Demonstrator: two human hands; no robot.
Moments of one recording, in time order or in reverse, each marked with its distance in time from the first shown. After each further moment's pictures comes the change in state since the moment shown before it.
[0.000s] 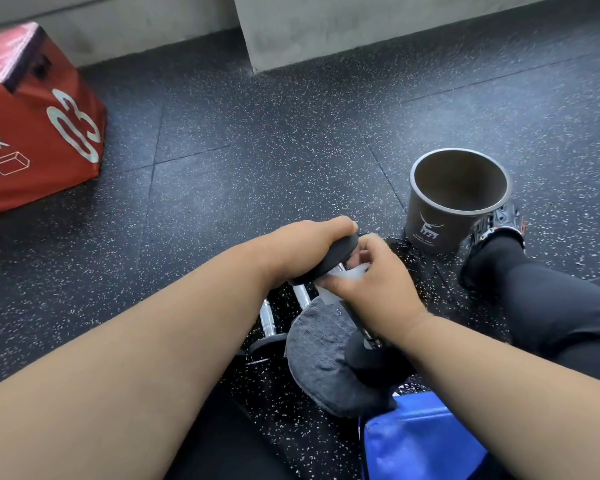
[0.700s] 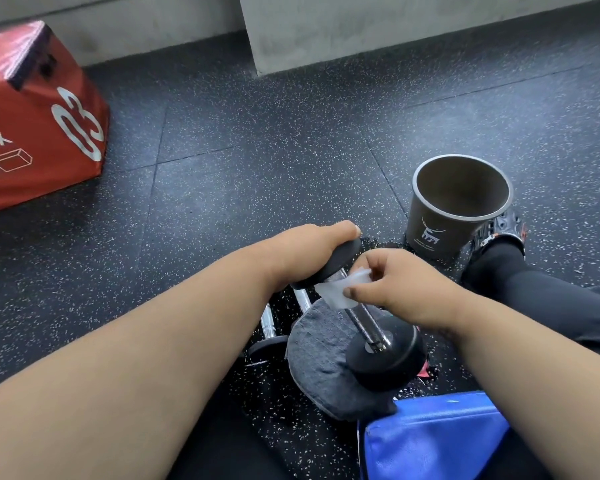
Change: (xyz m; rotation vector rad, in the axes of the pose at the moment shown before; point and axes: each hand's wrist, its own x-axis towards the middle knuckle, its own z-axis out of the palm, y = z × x) left_hand 0.000 -0.004 0.000 -0.033 0.022 0.011; right_hand 0.012 -0.005 -0.042 0.013 -0.420 0.057
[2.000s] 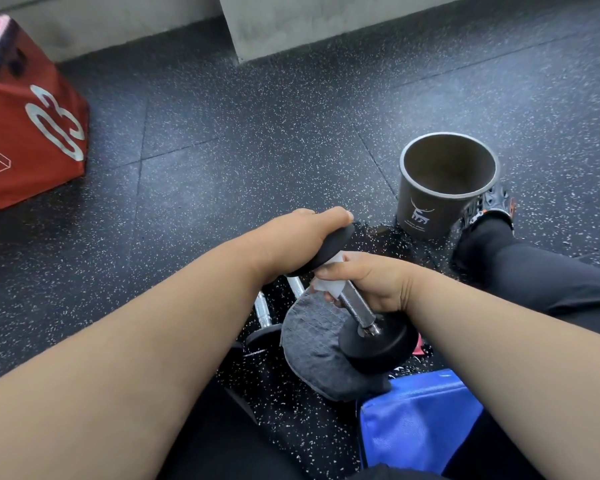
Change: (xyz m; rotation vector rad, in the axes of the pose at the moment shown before) left_hand 0.009 -0.006 0.009 0.037 0.036 0.074; right_hand 0.037 0.037 0.032 0.722 -0.483 0.191
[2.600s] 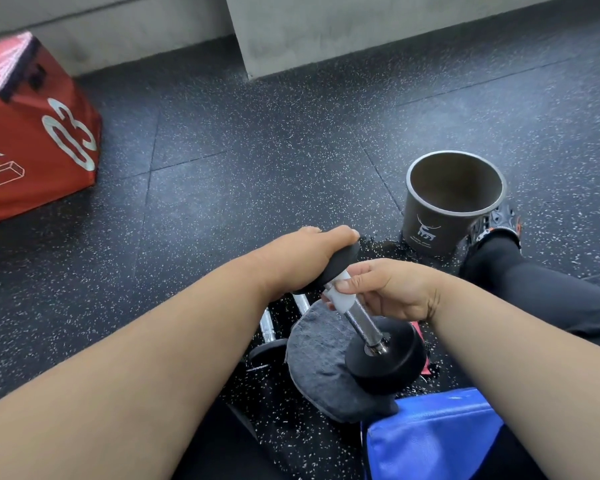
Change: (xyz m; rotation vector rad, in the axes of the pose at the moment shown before) left_hand -0.002 -0.002 -0.006 0.049 0.006 -0.044; right_hand -0.013 -0.017 -0.023 -0.046 -0.017 0.069
